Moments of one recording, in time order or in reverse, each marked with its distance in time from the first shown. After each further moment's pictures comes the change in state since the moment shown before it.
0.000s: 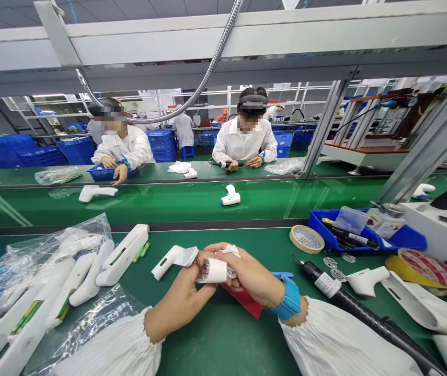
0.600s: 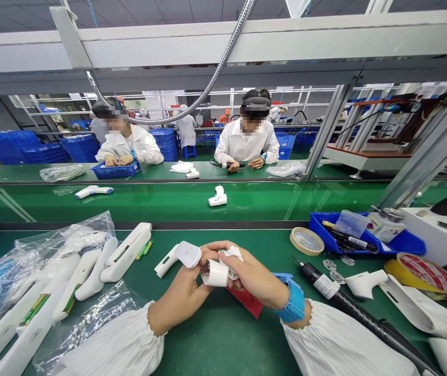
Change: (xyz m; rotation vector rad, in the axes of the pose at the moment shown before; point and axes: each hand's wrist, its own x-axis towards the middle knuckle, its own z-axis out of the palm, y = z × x) left_hand -0.001 -0.005 -0.004 0.139 0.011 0.082; right_hand -0.012 -0.010 0.004 -0.096 -0.044 -0.100
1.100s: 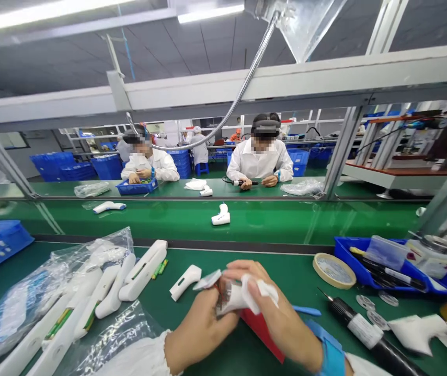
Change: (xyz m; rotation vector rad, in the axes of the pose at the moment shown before) left_hand -0.006 0.003 0.007 -0.111 -0.014 -0.269; right_hand -0.013 0.001 0.002 -0.447 0.117 -0.467
